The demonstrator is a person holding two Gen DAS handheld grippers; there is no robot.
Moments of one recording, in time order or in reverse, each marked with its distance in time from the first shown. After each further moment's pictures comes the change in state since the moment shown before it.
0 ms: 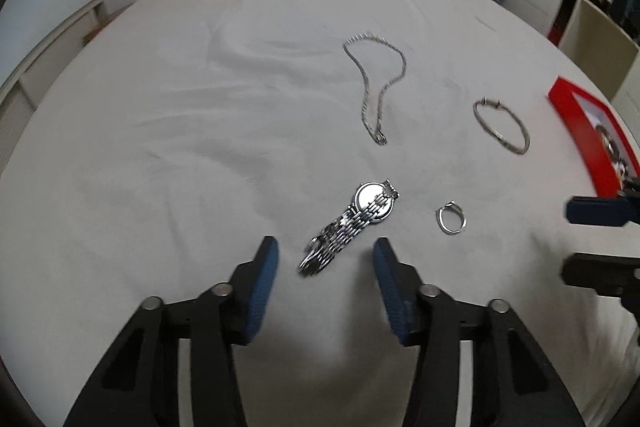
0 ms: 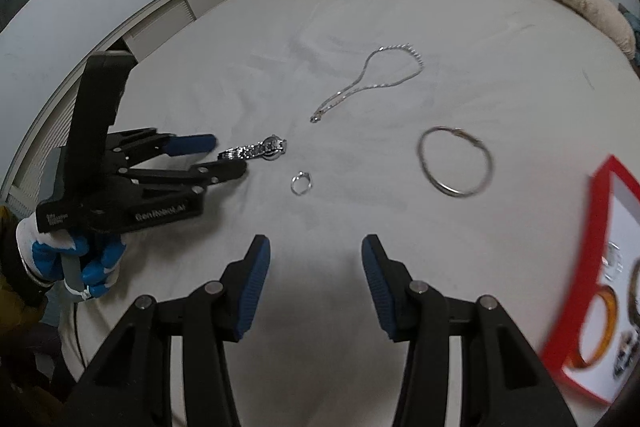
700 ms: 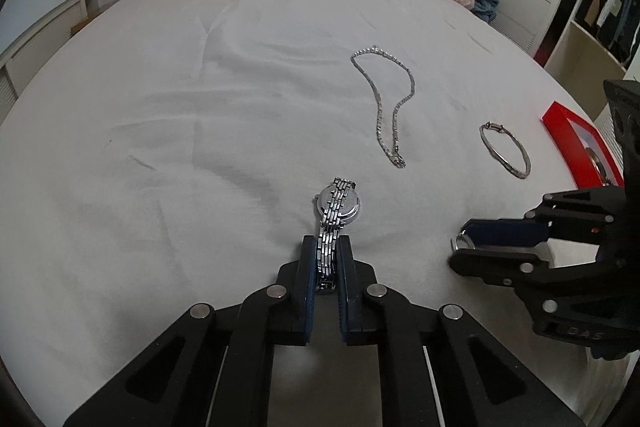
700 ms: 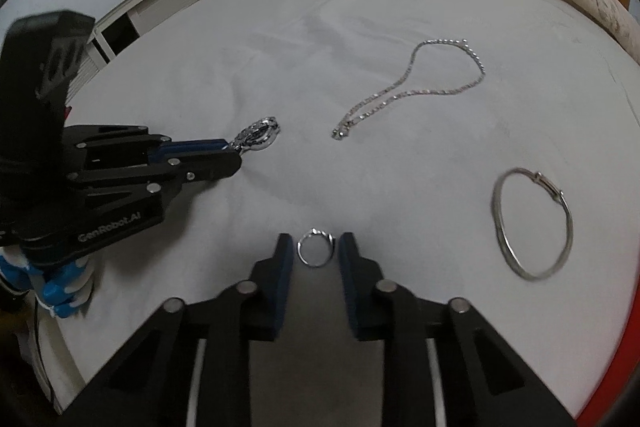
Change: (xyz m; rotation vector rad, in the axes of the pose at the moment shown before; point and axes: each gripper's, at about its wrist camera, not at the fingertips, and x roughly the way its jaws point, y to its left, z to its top) left arm 0.006 0.029 0.002 -0.057 -0.056 -0.091; right arm 0.072 0.022 0.030 -0.089 0.033 0.000
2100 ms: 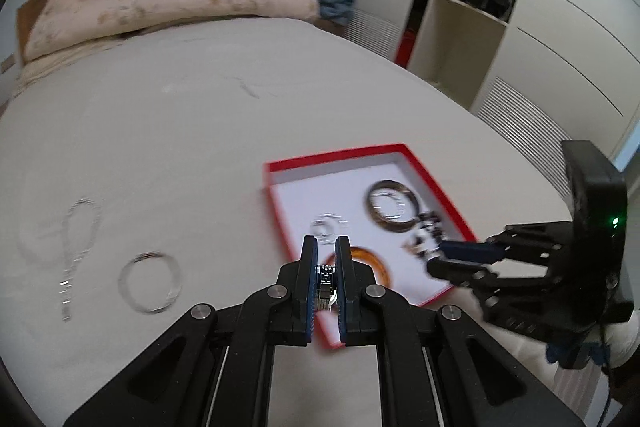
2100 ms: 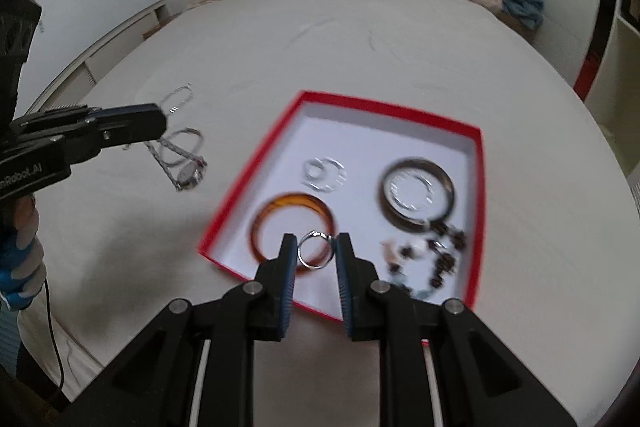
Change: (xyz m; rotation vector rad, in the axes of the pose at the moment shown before) left arm -0.024 -0.331 0.074 0.304 -0.072 -0.292; right arm -0.228 -0.215 -0.162 0.349 -0.150 -0.290
